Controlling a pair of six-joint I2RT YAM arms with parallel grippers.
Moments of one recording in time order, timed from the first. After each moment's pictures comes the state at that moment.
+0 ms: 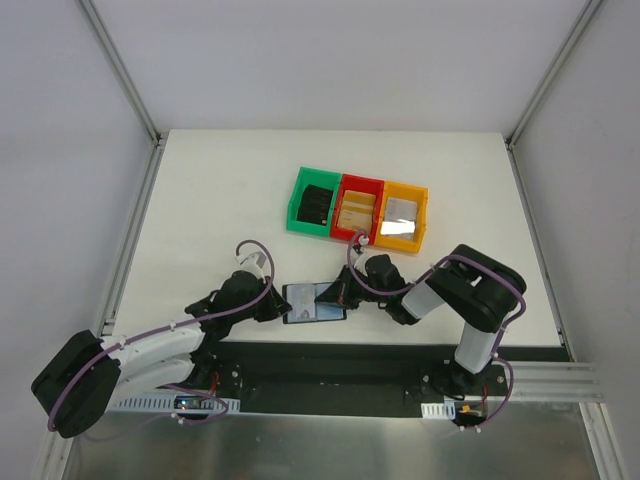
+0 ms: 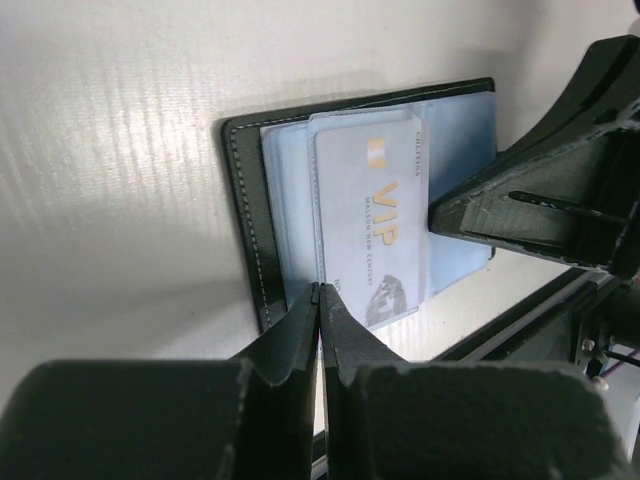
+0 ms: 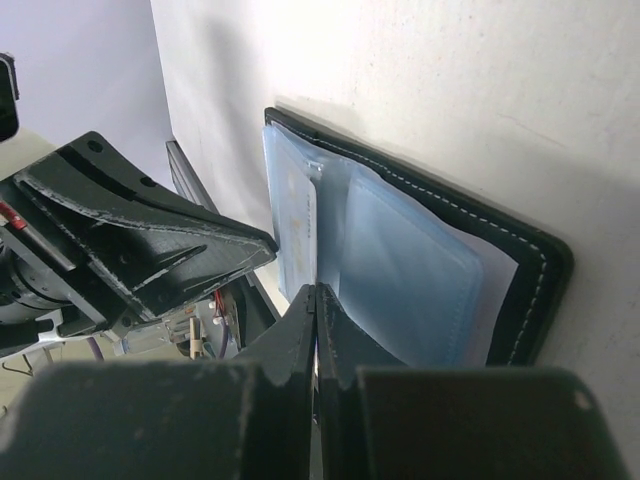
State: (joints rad) left arm -0.73 0.92 0.16 0.09 0.08 -0.91; right arm 0.82 1.79 0.43 0.90 -0.41 1.19
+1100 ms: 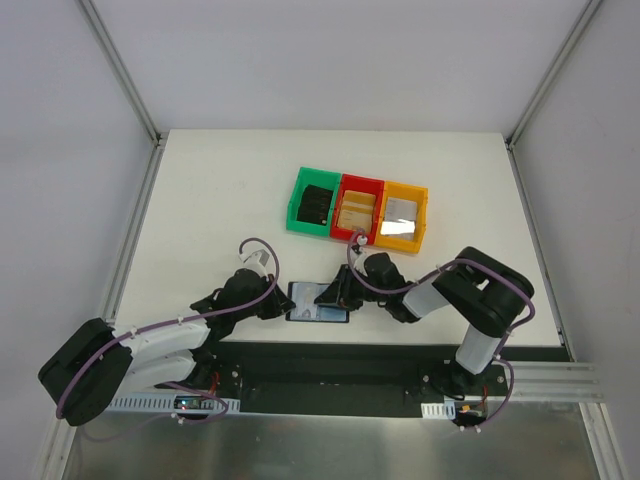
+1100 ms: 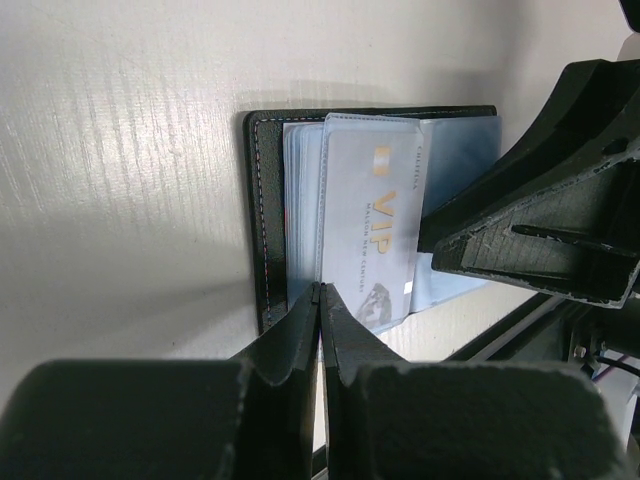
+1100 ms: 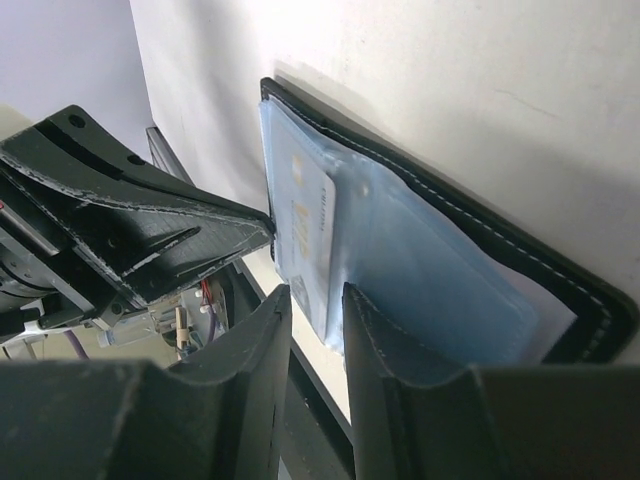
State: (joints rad) left arm -0.73 1.02 0.17 0.18 0.08 -0.92; right arm 0.82 1.75 0.43 0.78 -0.42 1.14
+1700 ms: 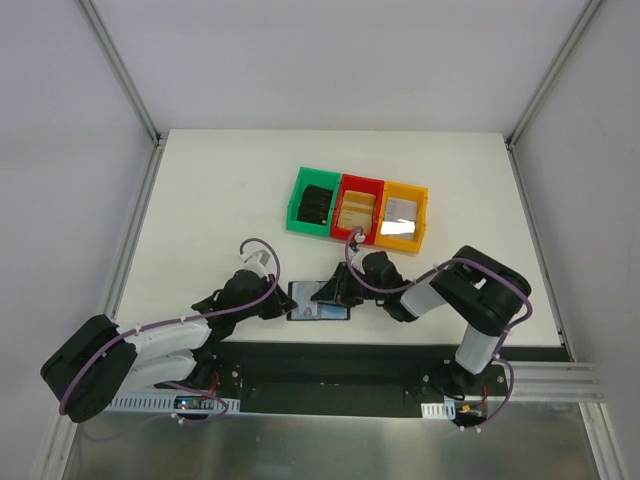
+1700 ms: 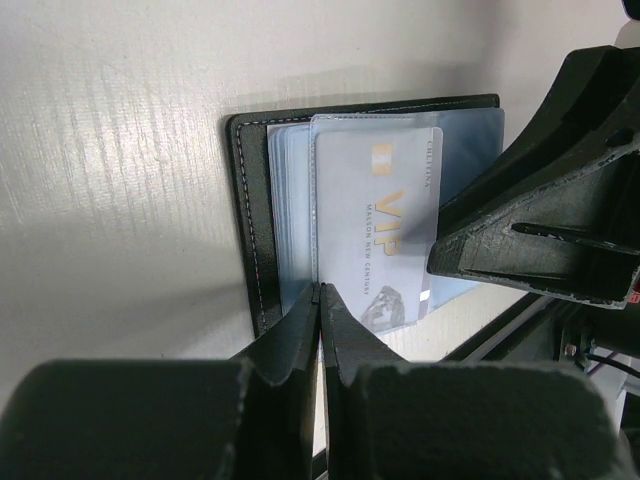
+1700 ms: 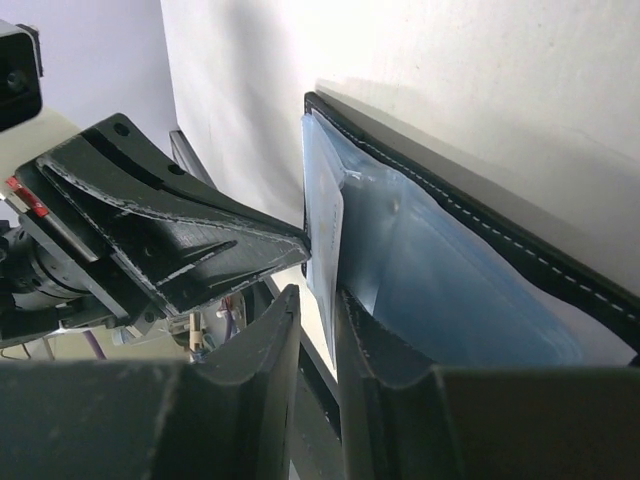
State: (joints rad) left arm -0.73 1.05 0.15 0.25 0.10 -0.92; right arm 0.84 1.75 0.46 0.81 -0.42 1.16
